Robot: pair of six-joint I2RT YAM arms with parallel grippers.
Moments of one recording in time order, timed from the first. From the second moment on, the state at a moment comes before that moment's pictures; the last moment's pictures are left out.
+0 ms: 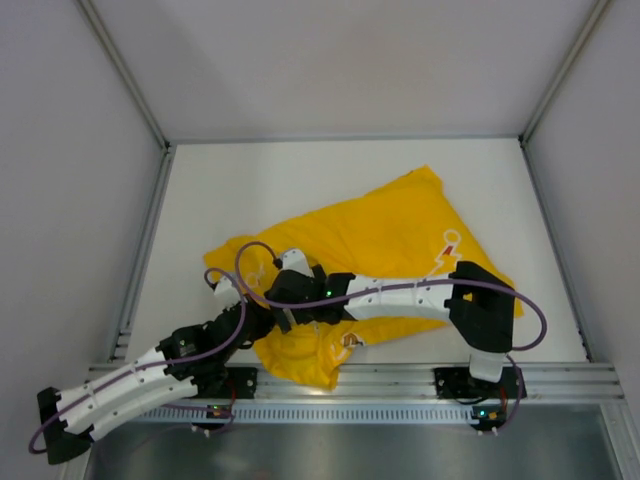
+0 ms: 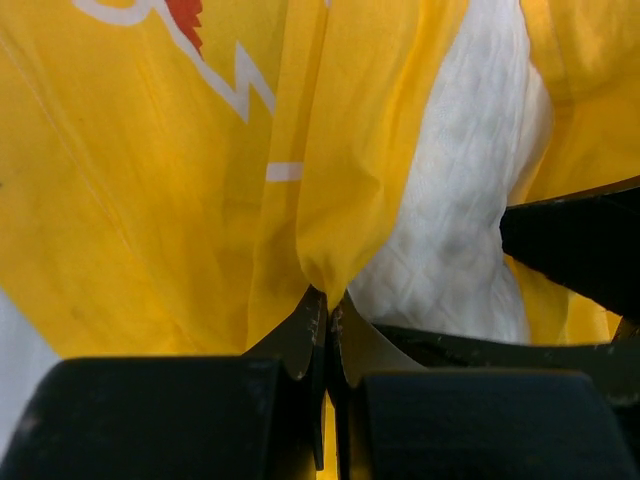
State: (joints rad) left arm -1.03 0.34 0.25 -0.60 -0.50 -1.19; right arm 1.29 1.83 1.32 -0.49 0.34 0.65
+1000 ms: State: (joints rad) left arm -1.01 0.40 0.39 -0.47 -0.30 -1.11; right arm 1.06 1.95 1.35 -0.20 -0.02 0.82
